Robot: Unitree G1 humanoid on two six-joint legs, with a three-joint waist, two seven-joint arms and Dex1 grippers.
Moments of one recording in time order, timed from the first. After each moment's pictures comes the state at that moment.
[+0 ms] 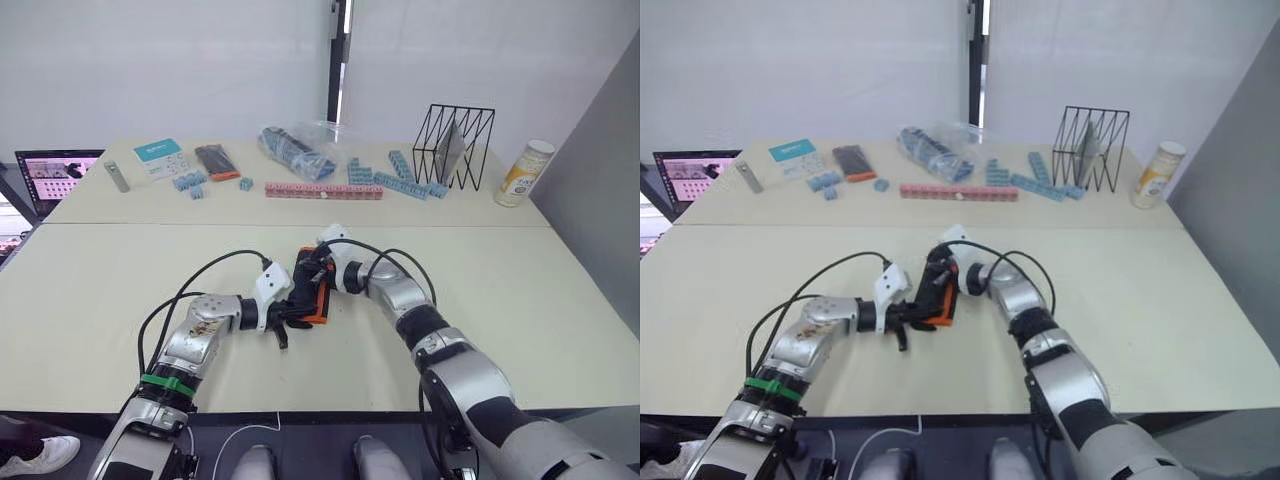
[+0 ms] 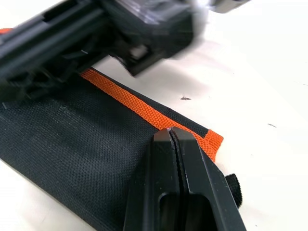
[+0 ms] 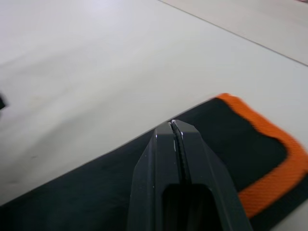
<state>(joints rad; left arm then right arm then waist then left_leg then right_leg) -0.47 0.43 -0.20 0.24 -0.21 0.30 -1.01 -1.00 -0.06 0.15 1.05 0.09 0.08 0.60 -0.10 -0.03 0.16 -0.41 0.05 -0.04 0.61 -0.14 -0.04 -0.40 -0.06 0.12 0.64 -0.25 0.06</state>
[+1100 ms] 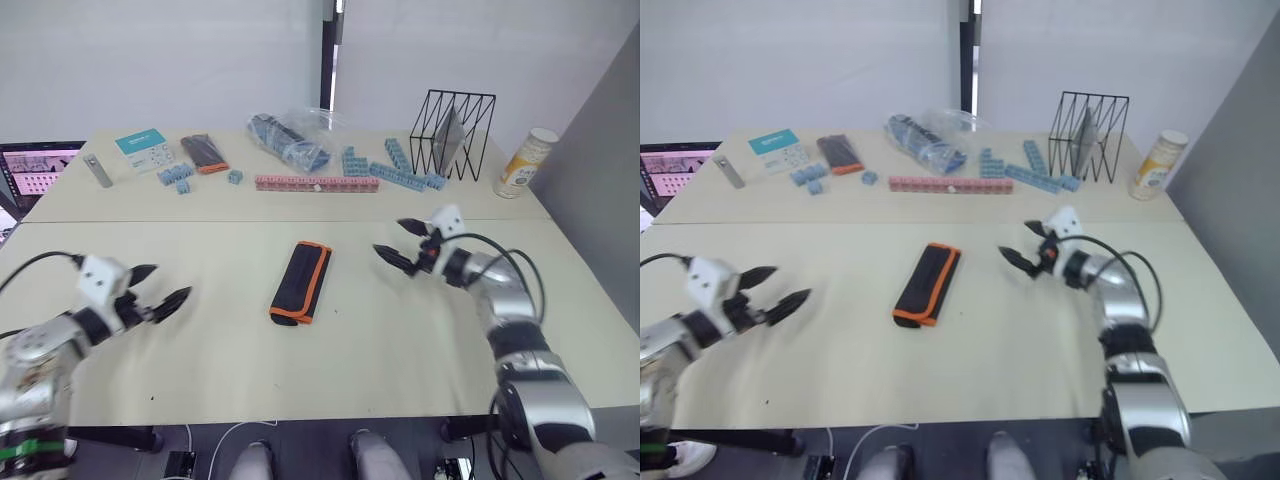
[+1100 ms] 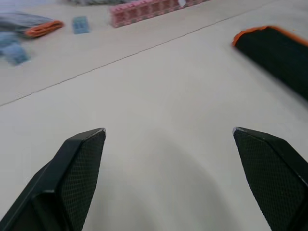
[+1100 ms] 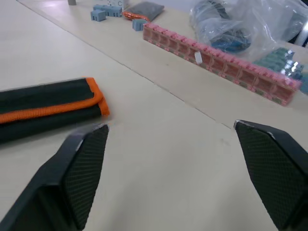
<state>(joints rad) -0.04 0.76 0.49 0.15 -0.36 0.11 -0.91 -0.63 -0.46 -0.10 0.64 0.22 -0.08 0.95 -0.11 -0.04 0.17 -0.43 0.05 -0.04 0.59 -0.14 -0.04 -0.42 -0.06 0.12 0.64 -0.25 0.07</state>
